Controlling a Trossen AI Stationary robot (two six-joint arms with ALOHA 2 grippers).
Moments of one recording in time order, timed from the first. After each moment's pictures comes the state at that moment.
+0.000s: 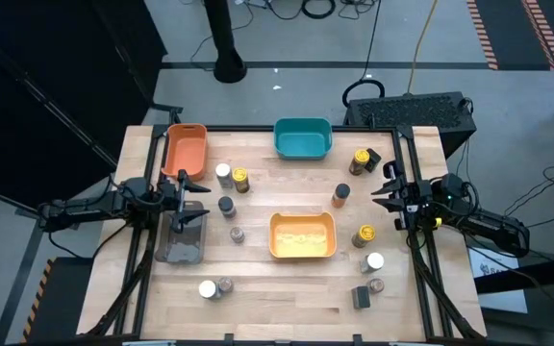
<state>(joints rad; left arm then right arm) 0.11 0.01 0.03 -0.03 0.12 0.01 -0.36 0.00 0.01 0.44 -0.52 0.05</state>
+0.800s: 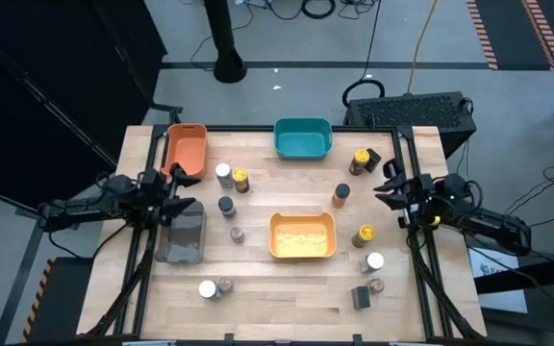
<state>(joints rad) 0.11 0.01 0.03 0.35 0.12 -0.28 -0.34 0.04 0.03 0.51 -0.45 0.22</state>
